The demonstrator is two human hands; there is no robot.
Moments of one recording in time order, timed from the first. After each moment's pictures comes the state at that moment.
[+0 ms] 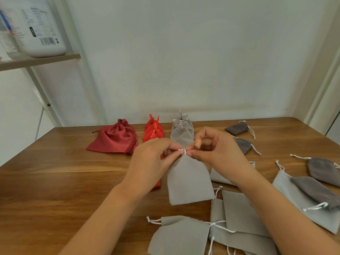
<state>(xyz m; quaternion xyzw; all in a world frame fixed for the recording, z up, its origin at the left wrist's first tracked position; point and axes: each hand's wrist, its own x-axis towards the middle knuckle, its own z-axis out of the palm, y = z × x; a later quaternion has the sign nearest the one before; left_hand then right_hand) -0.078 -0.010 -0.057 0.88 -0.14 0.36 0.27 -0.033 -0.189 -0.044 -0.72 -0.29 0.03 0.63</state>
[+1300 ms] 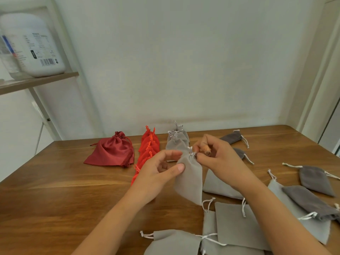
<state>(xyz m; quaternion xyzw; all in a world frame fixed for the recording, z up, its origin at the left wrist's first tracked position) -0.074 -0.022 -0.062 0.80 -0.07 0.09 0.58 -0.017 -0.207 -0.040 -0.71 -0.31 0.01 0.63</state>
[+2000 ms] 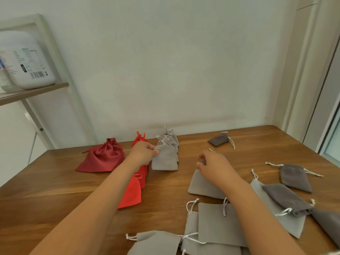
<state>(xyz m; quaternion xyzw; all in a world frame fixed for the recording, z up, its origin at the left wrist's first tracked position) 0.021 -0.007 -0.047 0.89 0.15 0.06 0.42 0.009 -0.226 -0.053 -0.96 -0.12 0.04 0.26</state>
